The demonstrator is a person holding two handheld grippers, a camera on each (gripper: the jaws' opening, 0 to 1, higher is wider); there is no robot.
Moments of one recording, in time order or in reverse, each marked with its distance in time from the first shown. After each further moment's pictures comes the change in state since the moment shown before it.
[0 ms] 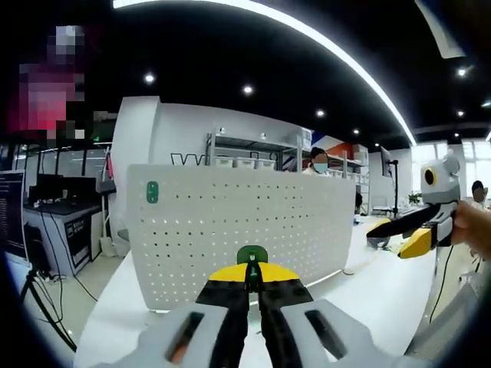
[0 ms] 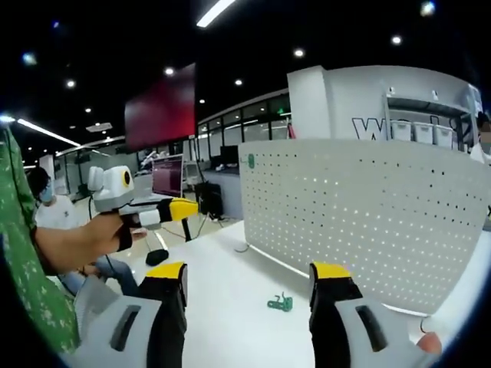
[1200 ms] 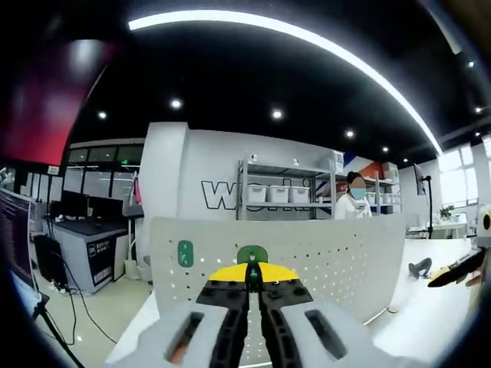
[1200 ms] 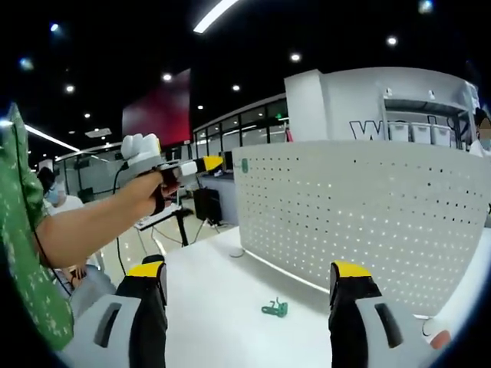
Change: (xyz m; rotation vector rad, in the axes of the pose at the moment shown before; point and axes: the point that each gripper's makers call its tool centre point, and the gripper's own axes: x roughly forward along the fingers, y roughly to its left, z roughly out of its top) left arm 0.082 0.075 0.078 0.015 -0.160 0.181; right arm 0.007 -0.018 0.001 0.015 -0.031 -0.008
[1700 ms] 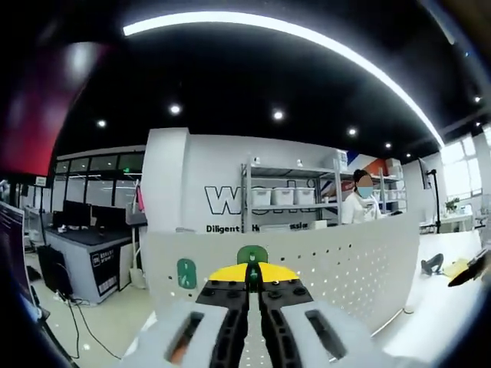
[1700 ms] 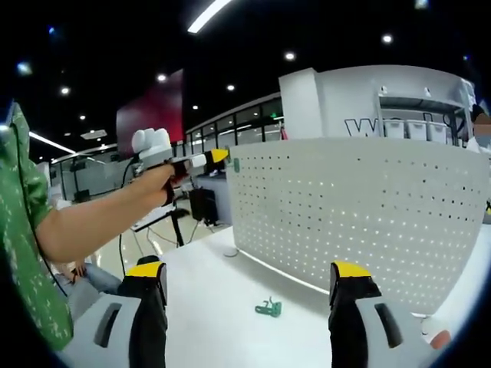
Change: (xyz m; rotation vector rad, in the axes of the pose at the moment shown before) left arm 0.041 0.008 0.006 0.057 -0.020 0.023; right arm 0.000 -0.015 -0.001 0.014 0.002 -0.025
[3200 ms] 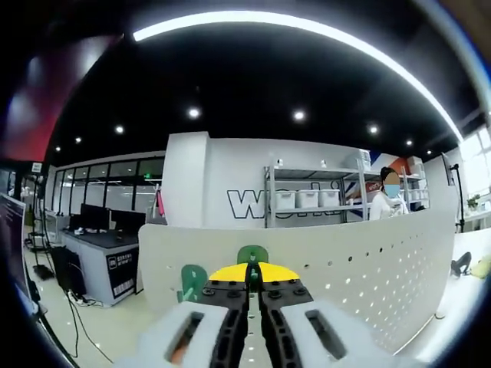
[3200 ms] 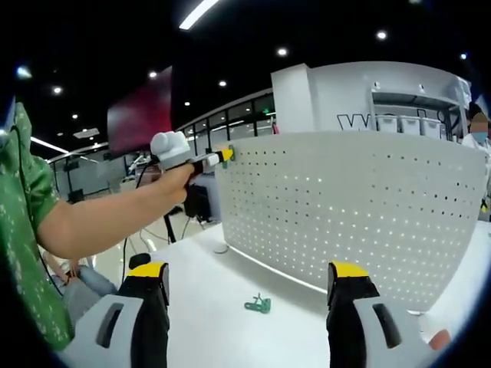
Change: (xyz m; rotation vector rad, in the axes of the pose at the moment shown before) left arm 0.052 0.030 -0.023 0.006 -0.032 0.132; right arm 0.000 -0.018 -0.004 0.012 0.027 -0.040
